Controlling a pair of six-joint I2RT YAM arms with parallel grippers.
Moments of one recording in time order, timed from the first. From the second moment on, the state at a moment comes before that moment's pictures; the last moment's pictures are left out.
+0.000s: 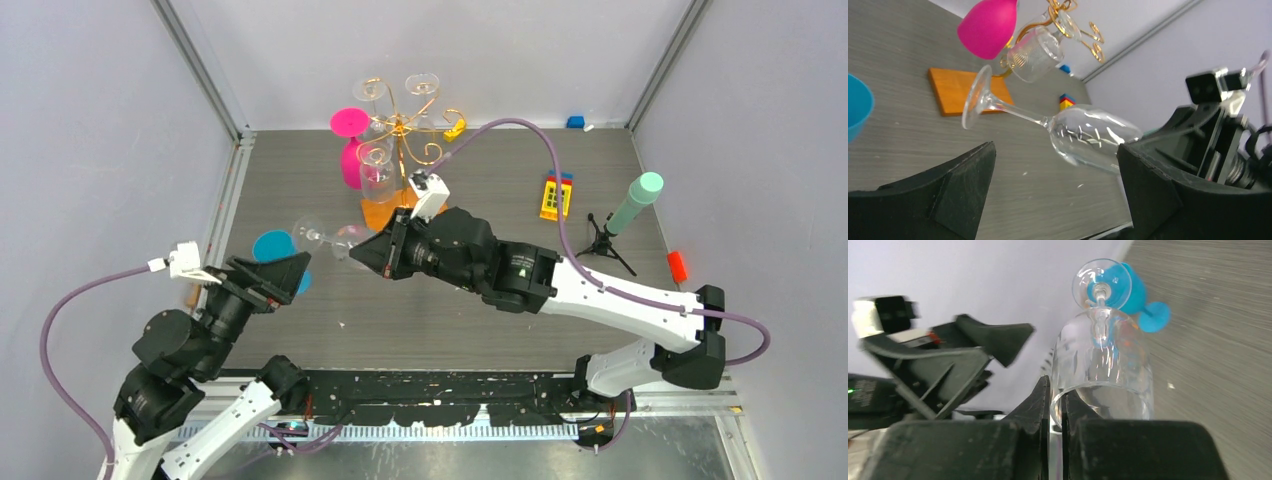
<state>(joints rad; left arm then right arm) -0.71 0.27 0.96 -0.66 -0.38 -0.83 1.25 1.35 1.39 -0.19 0.22 0.92</state>
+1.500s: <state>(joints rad) -0.71 0.11 1.12 -0.93 -0.69 -0.32 1.24 2.29 2.47 -1.23 0.11 0.57</state>
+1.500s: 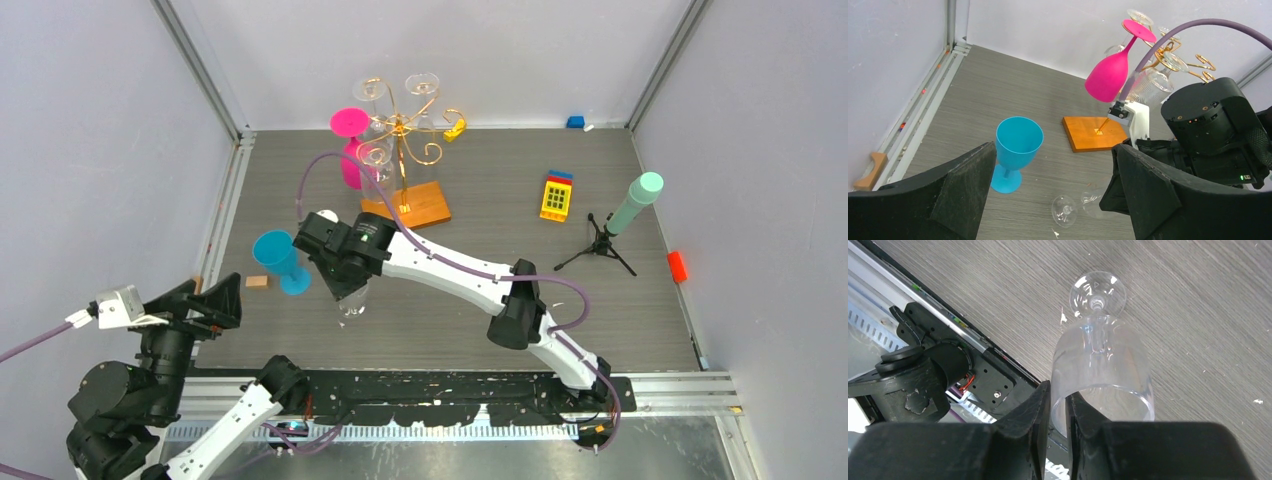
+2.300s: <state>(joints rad) -0.71 0.13 1.11 -0.93 -0.68 -0.35 1.22 2.31 2.53 -1.11 0.13 0.44</state>
